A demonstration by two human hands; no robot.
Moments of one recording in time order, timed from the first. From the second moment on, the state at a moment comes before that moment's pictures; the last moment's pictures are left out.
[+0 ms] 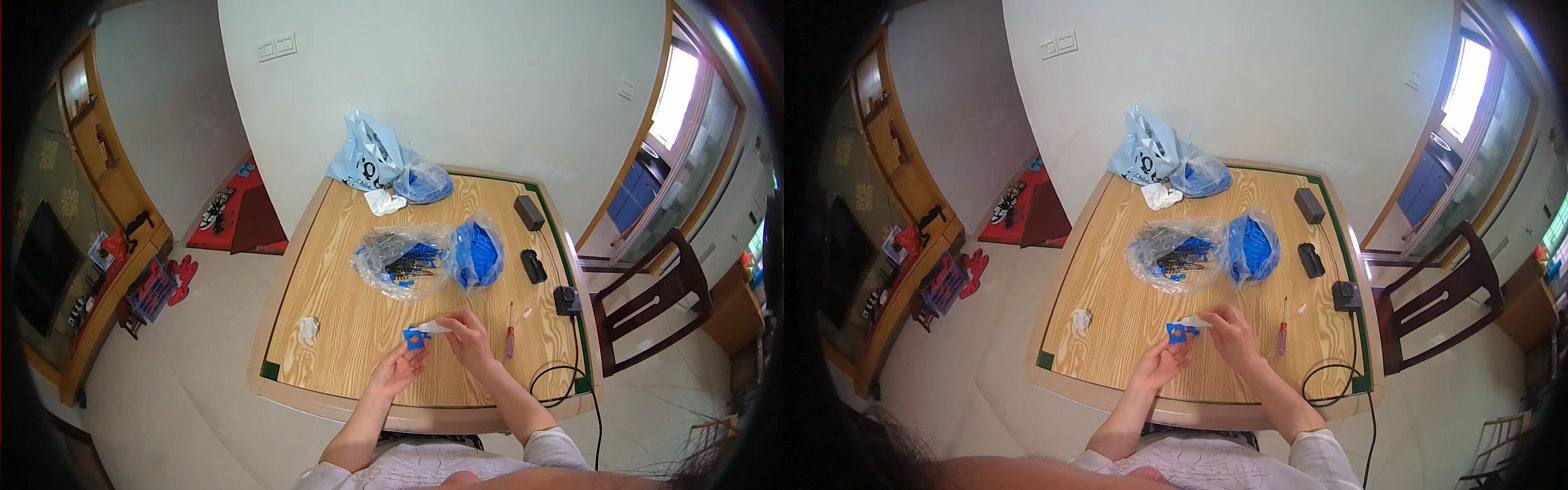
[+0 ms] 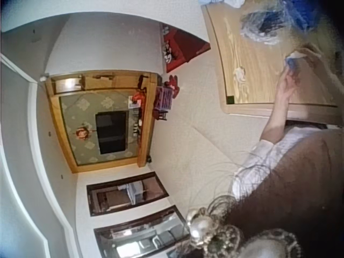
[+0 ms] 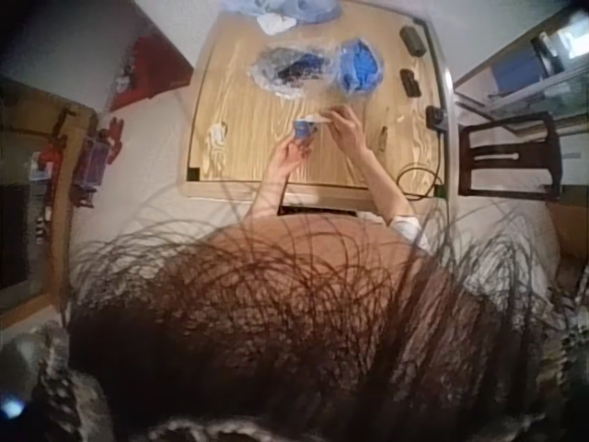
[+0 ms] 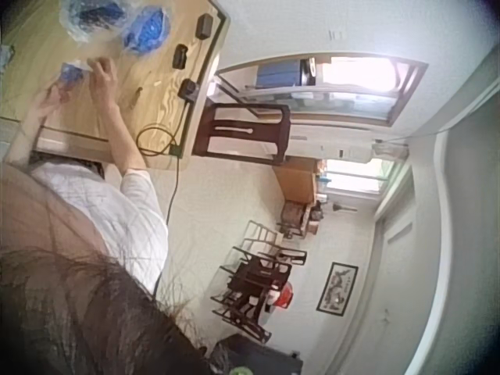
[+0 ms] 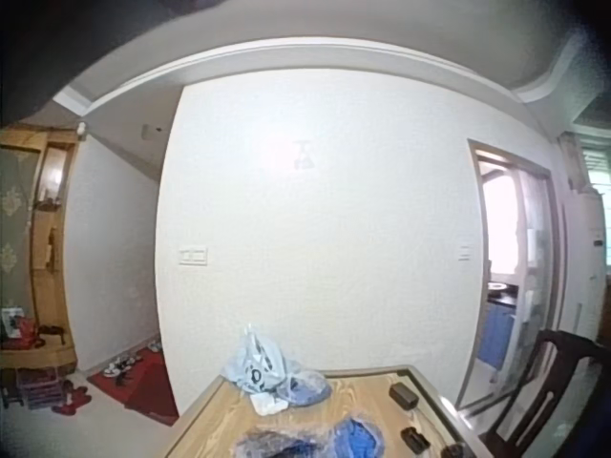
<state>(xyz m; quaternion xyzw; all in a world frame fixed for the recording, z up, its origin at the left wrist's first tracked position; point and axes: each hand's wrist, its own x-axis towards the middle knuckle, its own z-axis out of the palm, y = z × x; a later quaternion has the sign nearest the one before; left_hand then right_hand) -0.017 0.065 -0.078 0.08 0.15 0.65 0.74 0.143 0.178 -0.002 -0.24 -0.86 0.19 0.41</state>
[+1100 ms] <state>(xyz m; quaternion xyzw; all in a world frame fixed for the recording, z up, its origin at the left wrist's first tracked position) -0.017 0.062 -0.078 0.08 0.12 0.66 0.73 0.145 0.180 -0.001 -0.24 -0.86 0.19 0.42</state>
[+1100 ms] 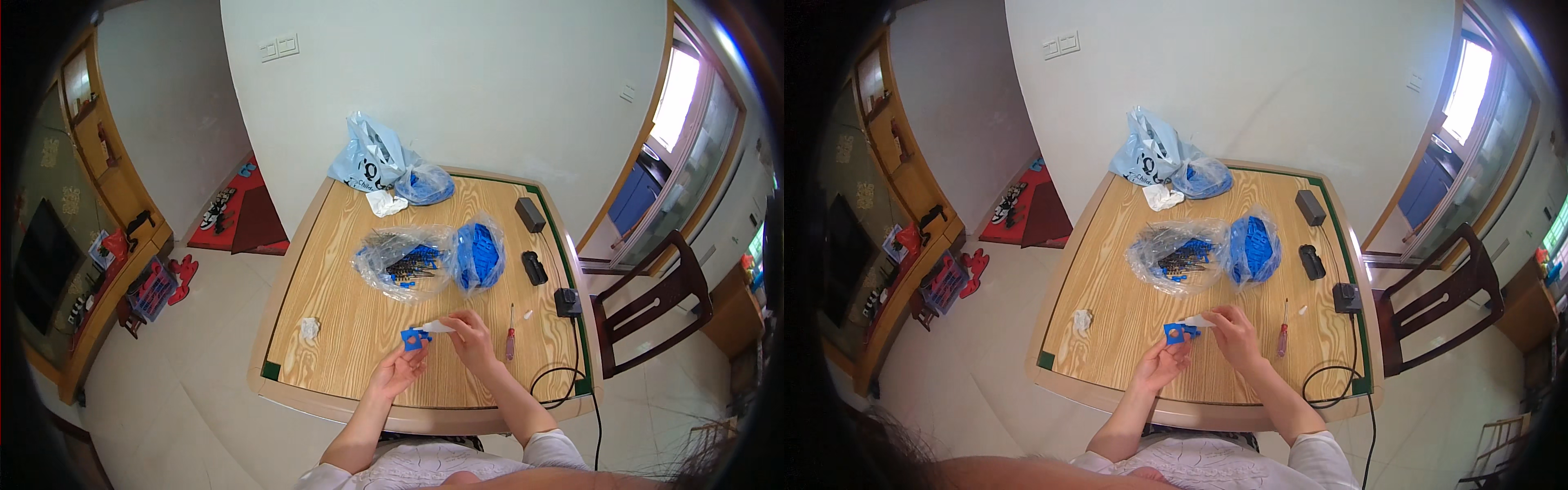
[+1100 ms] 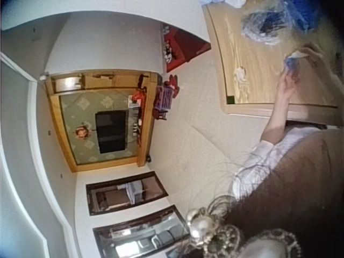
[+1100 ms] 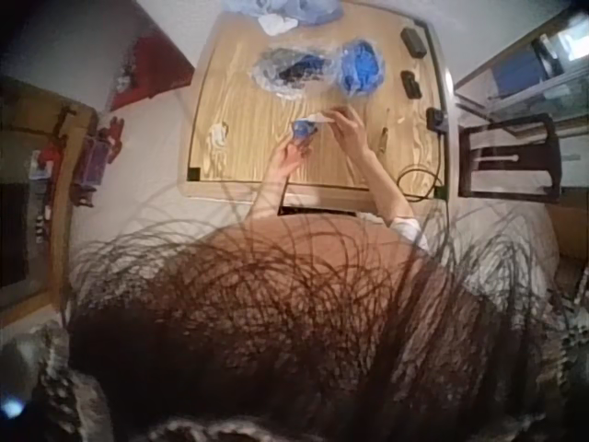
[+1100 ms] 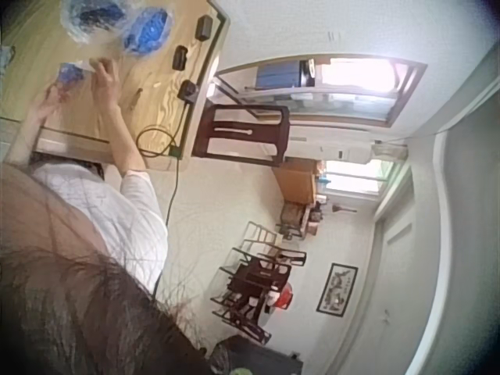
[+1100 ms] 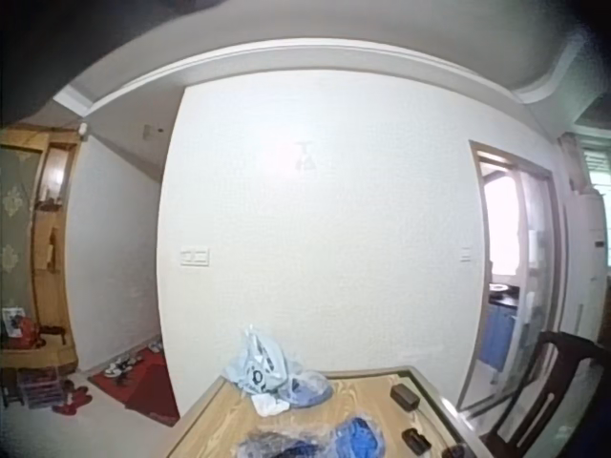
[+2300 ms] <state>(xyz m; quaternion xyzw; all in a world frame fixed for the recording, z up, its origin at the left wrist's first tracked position) -0.015 0.067 -0.082 0.06 0.08 0.71 0.70 0.150 0.159 0.009 -0.26 -0.85 0.21 0.40</state>
